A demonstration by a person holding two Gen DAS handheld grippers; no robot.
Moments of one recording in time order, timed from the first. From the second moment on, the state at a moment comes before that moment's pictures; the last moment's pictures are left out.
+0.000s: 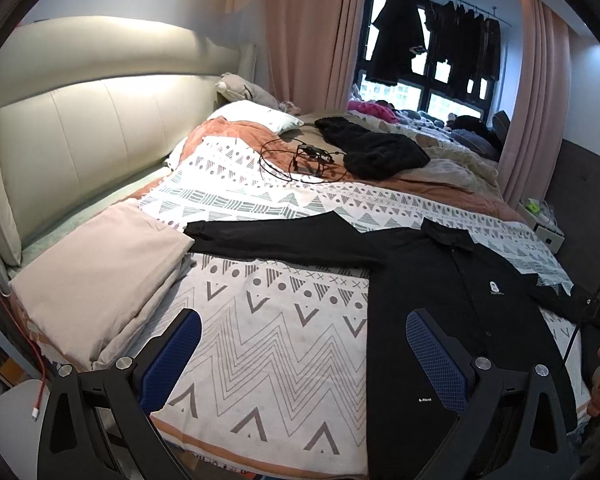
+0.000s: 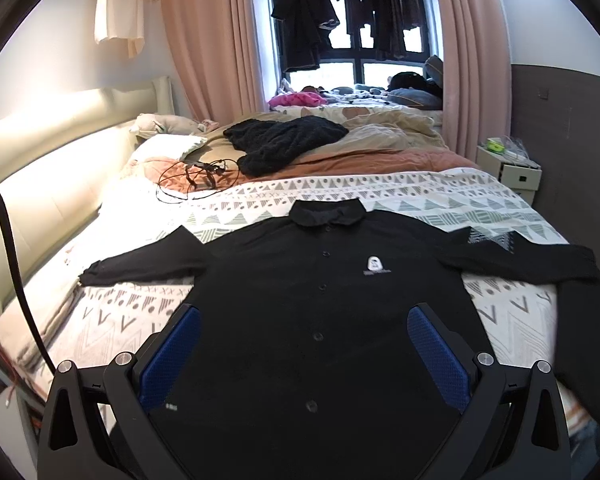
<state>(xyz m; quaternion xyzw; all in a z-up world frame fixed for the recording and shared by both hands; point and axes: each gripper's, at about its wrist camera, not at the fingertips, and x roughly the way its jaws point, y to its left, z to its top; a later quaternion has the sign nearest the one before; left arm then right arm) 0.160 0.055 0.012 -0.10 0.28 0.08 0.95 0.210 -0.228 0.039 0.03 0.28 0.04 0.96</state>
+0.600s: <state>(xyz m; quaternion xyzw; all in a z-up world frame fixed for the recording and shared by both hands) 0.274 0.101 -0.016 -0.12 0.32 0.11 0.93 0.342 -0.177 -0.015 0.03 0.33 0.07 0.94</state>
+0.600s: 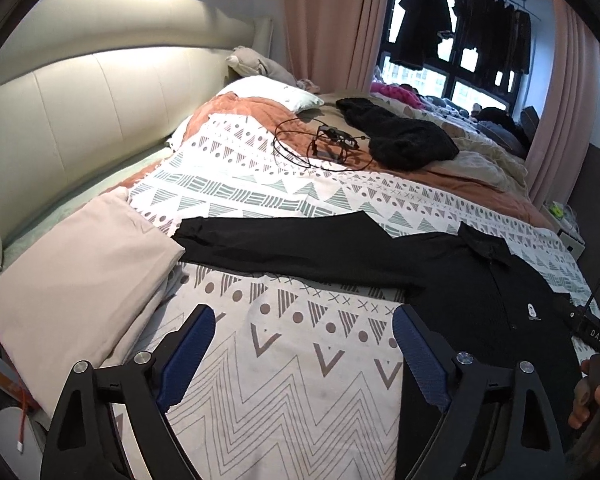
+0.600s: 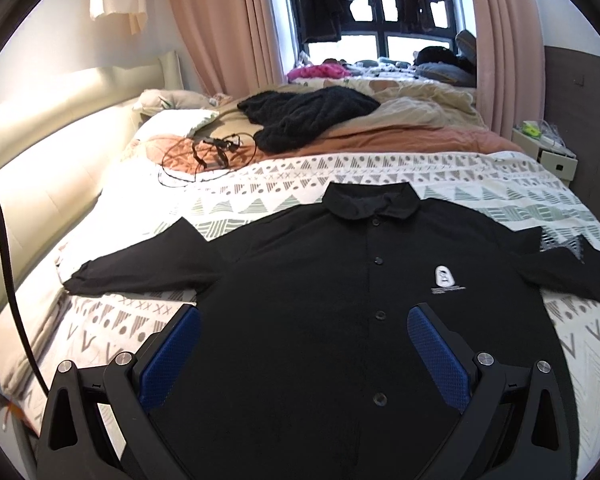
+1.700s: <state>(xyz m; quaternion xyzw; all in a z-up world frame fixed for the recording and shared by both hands) 0.457 0.235 -0.157 -0.24 0.48 0.27 0.80 0.517 -0.125 -0.107 0.03 0.44 0.15 0.88</state>
